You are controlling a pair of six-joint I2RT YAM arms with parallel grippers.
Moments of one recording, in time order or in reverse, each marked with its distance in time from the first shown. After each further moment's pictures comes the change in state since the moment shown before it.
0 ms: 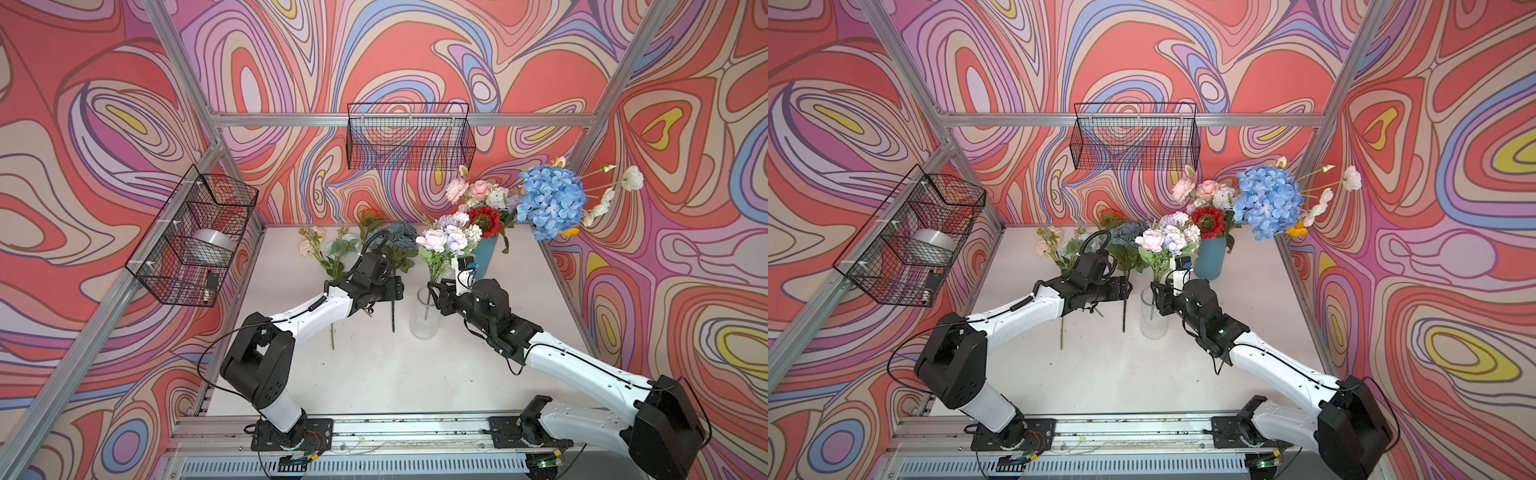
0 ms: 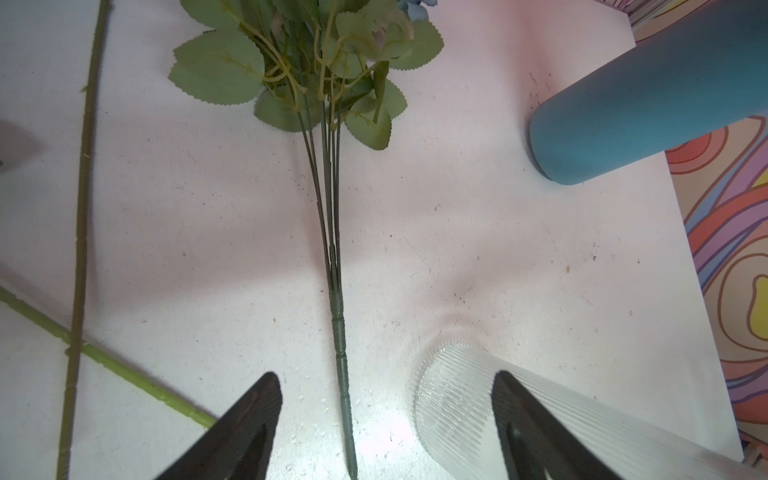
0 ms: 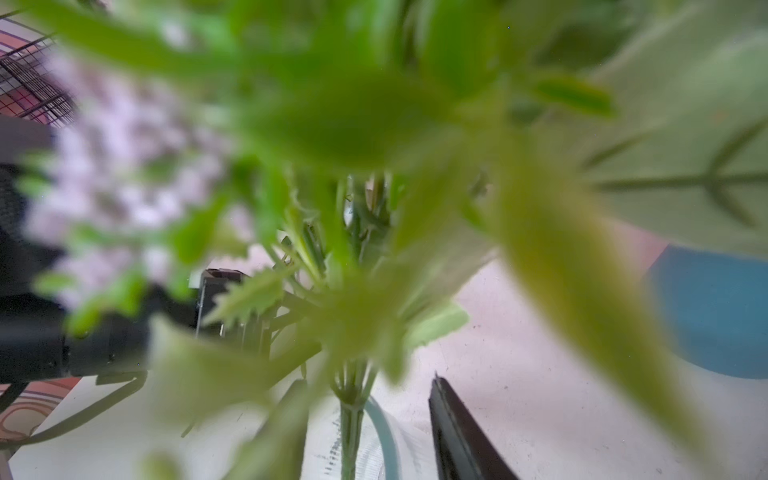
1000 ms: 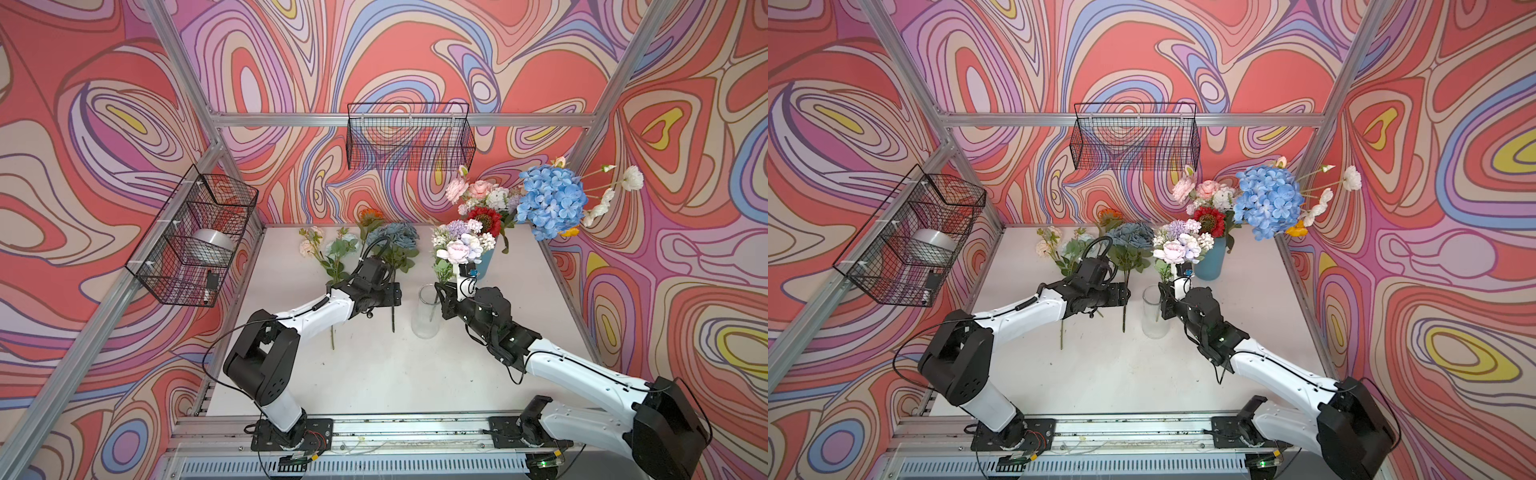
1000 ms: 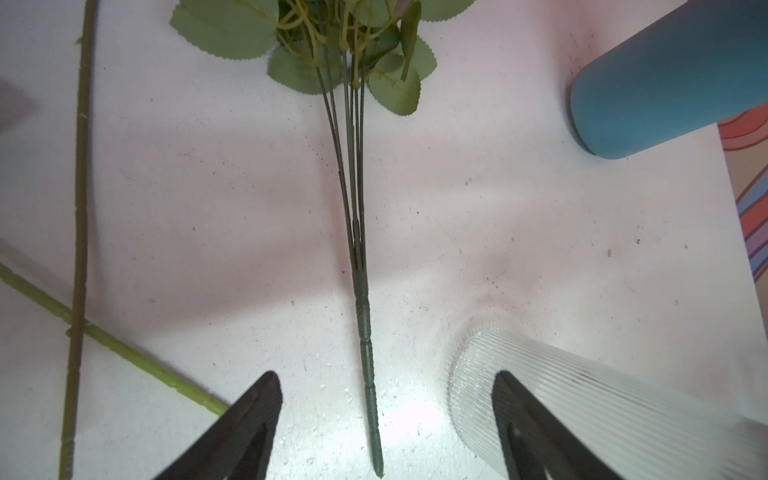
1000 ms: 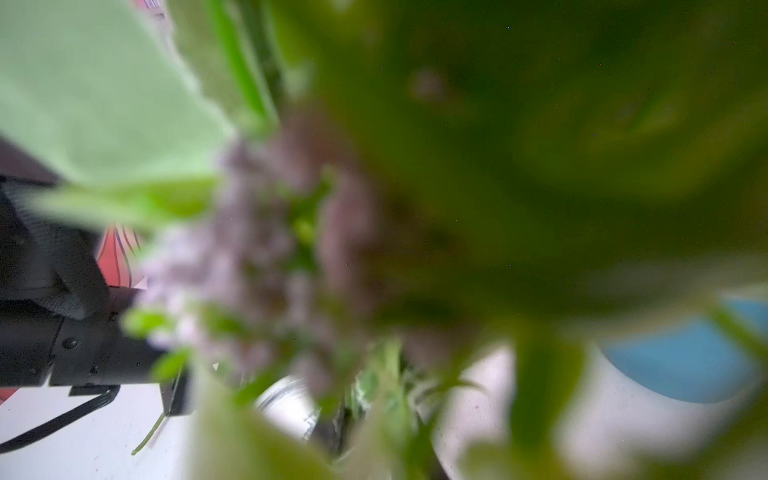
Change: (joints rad) left arm 0.002 0.031 -0.043 0.008 -0.010 0.019; right arm 0.018 -0.021 -0.099 0.135 0.069 -0.106
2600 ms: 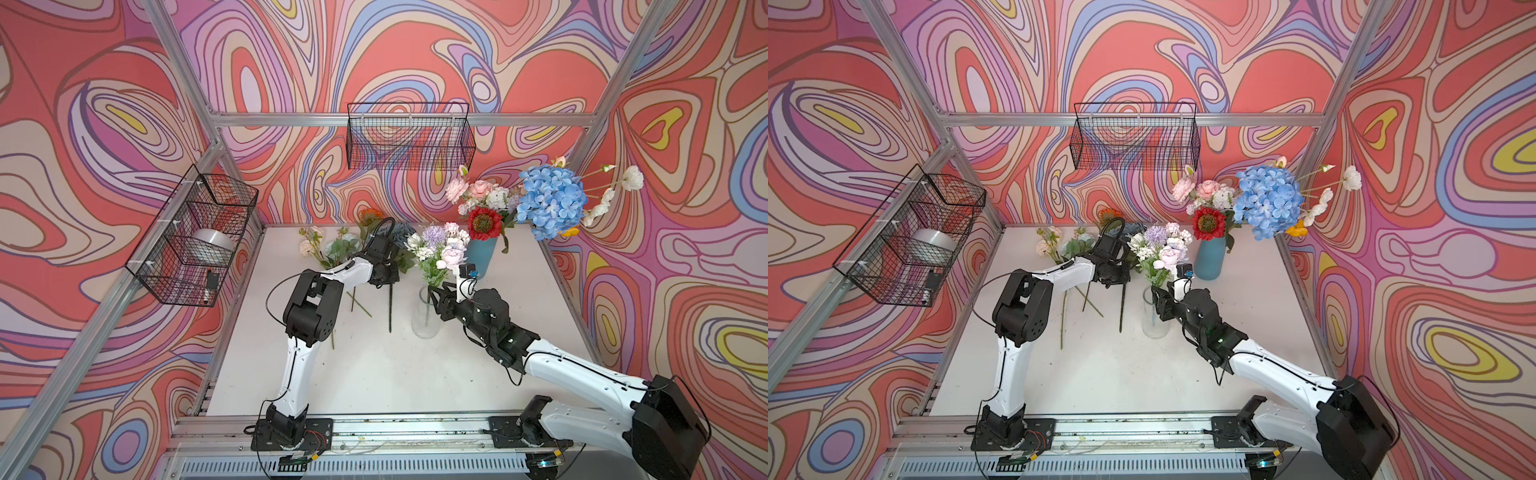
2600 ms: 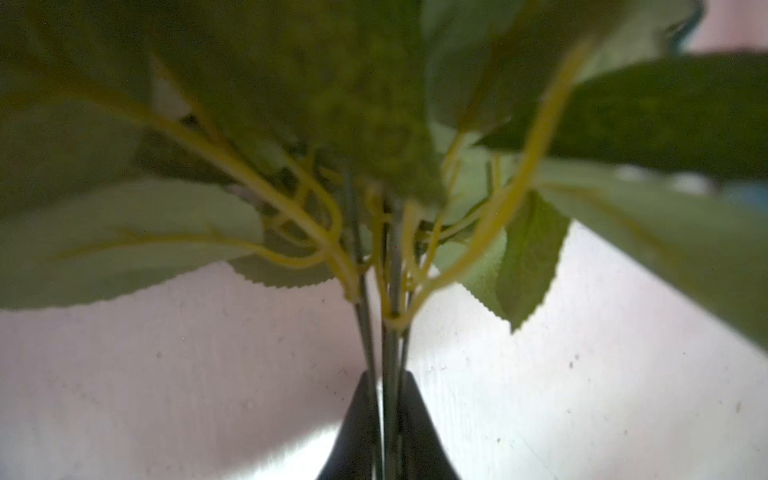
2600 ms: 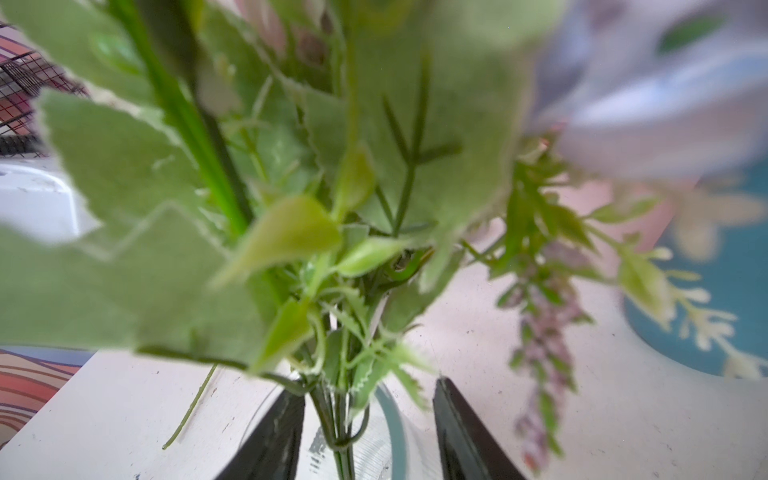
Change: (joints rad) left arm 0.119 0.556 0.555 -0.126 0.117 0.094; right arm 0.013 0.006 -0.004 0.002 -0.007 0.092
